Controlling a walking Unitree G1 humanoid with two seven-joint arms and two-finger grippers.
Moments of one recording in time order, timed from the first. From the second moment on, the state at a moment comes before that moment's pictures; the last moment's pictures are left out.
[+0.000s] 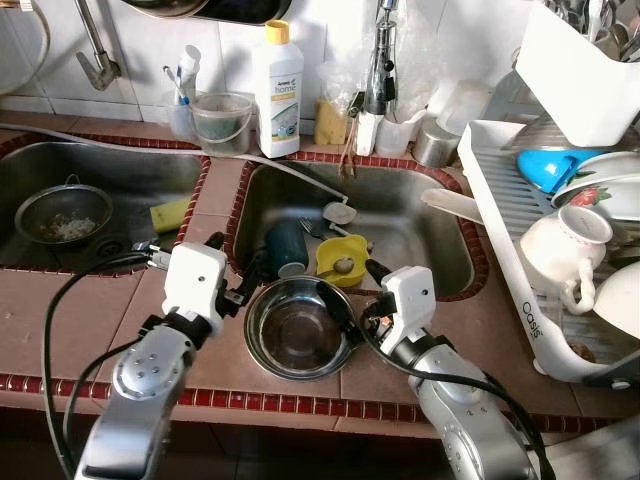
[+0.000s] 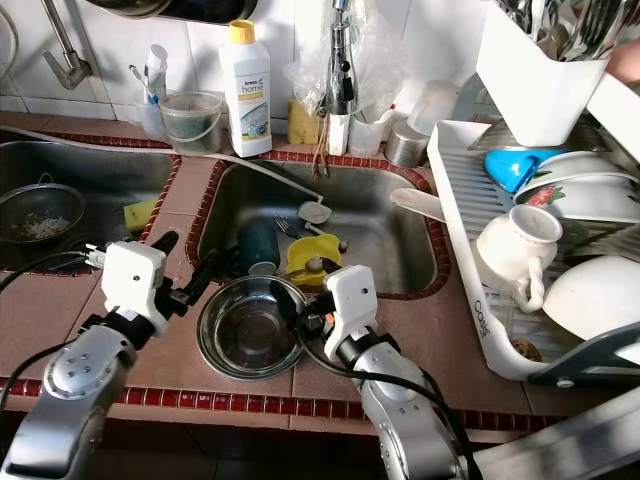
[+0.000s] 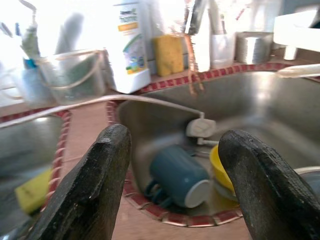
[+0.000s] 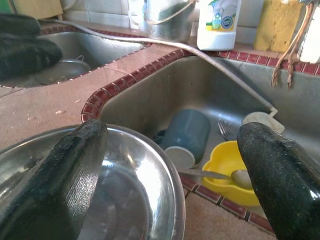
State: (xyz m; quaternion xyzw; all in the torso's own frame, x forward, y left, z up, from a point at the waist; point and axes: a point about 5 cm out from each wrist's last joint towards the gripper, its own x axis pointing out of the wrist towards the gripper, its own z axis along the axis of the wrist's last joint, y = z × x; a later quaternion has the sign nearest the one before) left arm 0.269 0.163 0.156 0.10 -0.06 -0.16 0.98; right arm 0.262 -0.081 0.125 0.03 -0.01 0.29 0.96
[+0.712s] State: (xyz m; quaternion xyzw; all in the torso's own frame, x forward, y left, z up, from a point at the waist) left arm 0.251 0.186 0.160 0.09 -0.07 -0.25 0.96; right arm 0.259 -0.079 0.126 0.06 0.02 0.30 0.95
